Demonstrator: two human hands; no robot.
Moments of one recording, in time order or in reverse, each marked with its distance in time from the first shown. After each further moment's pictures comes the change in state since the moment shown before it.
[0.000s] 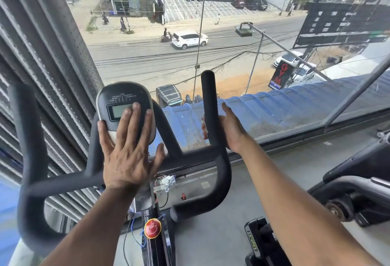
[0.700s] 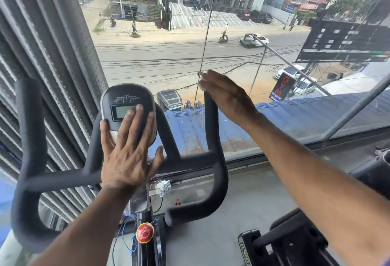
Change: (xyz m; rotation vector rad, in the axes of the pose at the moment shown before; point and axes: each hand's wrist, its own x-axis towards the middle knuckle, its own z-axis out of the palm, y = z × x) left_hand -0.002 -0.003 0.003 0.024 -0.002 0.016; right_hand 0.024 -0.086 0.002 -1.656 0.249 -1.251
